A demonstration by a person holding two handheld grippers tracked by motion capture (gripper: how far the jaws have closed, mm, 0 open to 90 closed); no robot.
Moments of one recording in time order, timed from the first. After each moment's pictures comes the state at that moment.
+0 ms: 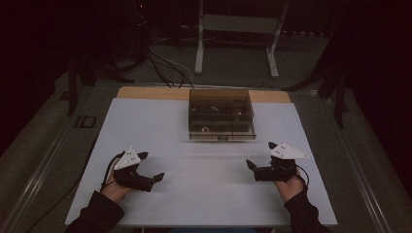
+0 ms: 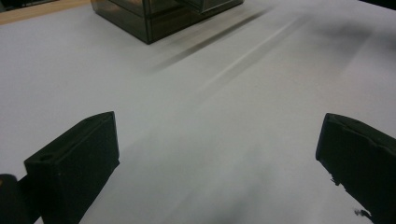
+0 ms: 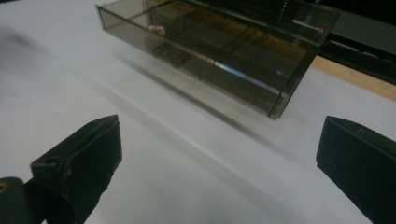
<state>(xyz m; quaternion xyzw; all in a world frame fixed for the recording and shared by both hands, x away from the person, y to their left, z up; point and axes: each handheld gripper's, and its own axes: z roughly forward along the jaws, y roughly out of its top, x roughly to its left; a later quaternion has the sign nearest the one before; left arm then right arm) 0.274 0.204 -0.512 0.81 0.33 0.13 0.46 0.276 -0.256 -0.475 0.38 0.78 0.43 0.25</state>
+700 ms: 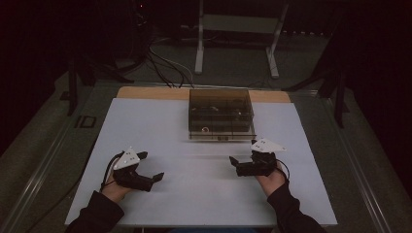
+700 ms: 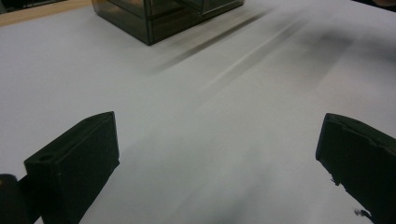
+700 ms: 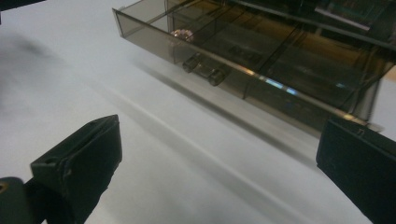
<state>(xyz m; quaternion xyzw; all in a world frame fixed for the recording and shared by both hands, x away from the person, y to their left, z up) 0.274 0.205 -0.512 0.81 0.33 0.13 0.46 0.296 -0.211 -0.485 0.39 0.79 0.43 0.21</state>
